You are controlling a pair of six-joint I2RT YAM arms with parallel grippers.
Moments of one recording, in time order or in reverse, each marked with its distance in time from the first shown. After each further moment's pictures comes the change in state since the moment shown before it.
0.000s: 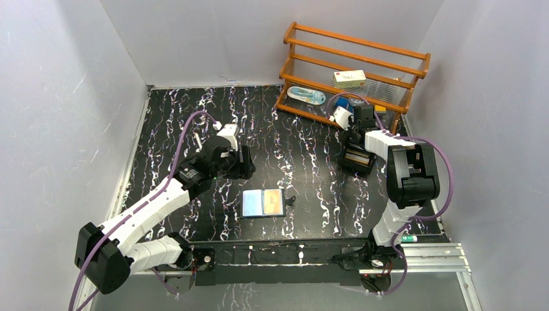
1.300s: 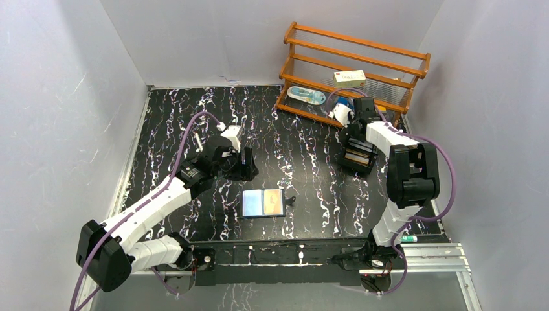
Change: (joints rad) left arm 0.000 0.019 0.000 0.001 0.076 0.006; right arm 0.003 0.000 0.125 -0.241 -0.055 0.028
